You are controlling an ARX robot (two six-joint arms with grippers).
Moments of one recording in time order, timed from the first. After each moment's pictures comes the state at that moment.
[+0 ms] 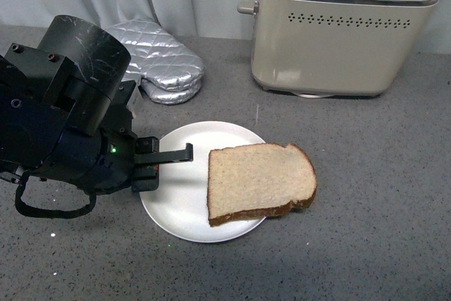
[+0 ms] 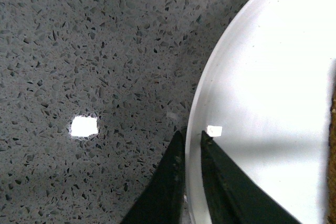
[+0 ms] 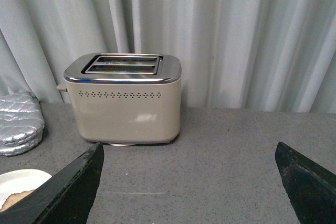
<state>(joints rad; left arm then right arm) -0.34 2.10 0.86 0.20 0.00 -0.37 0.00 0.00 0.00 0.00 0.00 0.00</state>
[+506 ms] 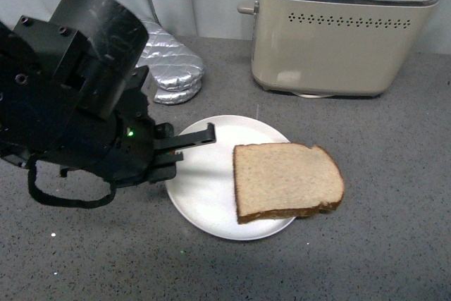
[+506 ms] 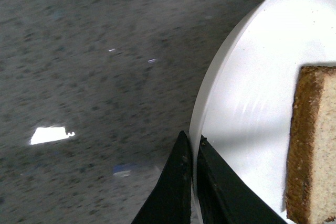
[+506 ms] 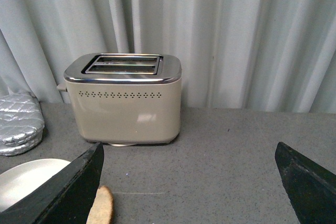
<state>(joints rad) -0.44 2.04 0.94 0.16 0.07 -0.49 0.00 0.00 0.00 0.00 0.00 0.00</state>
